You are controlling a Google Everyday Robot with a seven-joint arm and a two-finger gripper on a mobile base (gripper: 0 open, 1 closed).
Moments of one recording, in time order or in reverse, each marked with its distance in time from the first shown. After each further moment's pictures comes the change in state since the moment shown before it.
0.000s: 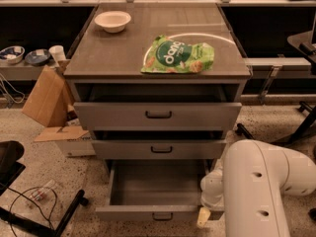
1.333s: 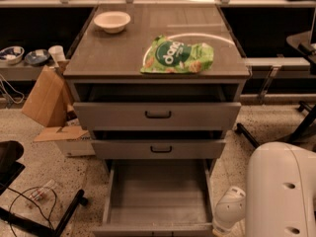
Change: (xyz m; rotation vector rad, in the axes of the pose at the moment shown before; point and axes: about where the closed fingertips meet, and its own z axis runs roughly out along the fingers) arm 0.080 0.076 -0.012 -0.027 0.000 0.006
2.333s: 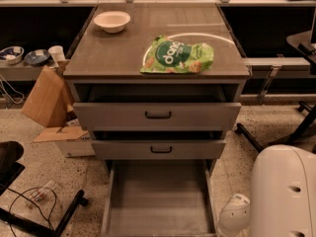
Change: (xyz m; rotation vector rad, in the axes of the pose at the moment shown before) arm 0.027 0.021 0.004 -0.031 0.030 0.072
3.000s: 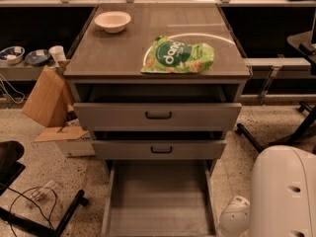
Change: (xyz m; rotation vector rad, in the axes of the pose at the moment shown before) arm 0.005 0.007 0.003 -0.011 0.009 0.016
